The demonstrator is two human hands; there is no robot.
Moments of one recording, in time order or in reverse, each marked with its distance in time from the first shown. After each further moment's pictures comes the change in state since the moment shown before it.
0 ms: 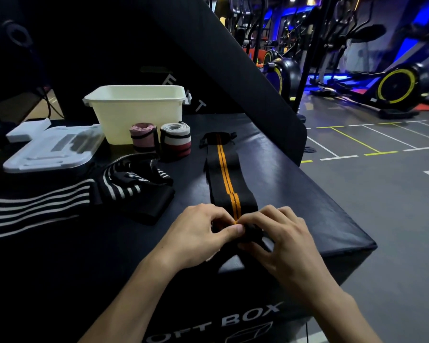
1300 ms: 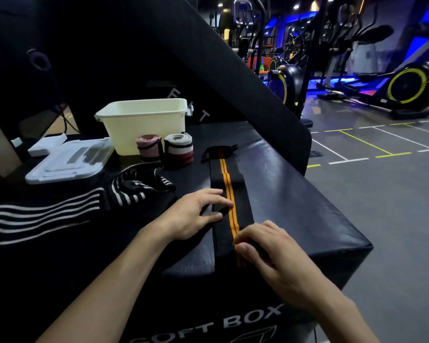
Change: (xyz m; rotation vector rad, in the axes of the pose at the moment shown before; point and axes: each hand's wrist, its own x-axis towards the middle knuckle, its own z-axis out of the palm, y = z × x) left_hand 0.043 -0.033 -0.016 0.045 -0.111 0.133; right_hand -0.008 -0.003 -0.014 0.319 -0.192 -0.040
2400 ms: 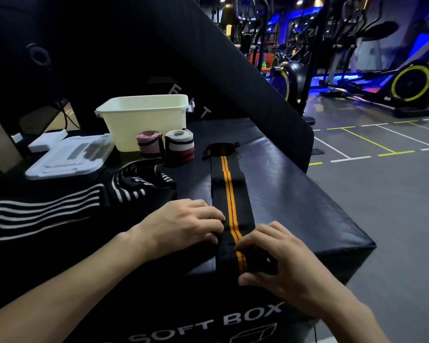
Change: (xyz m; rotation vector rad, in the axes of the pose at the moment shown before) left_hand -0.034 -0.001 -0.010 0.587 0.058 0.656; right_hand -0.011 0.001 -0.011 -0.086 -0.068 -0.083
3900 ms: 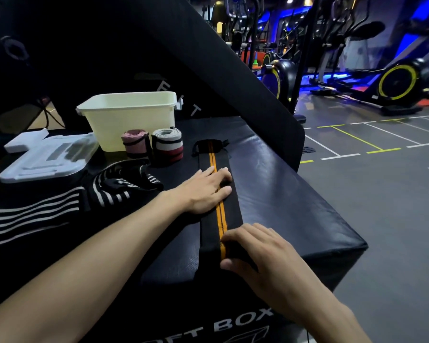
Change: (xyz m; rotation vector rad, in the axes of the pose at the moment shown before) left_hand 0.094 -0.054 0.047 -0.307 -0.330 -0.567; right_hand 0.012 -0.005 0.015 -0.142 0.139 -0.002
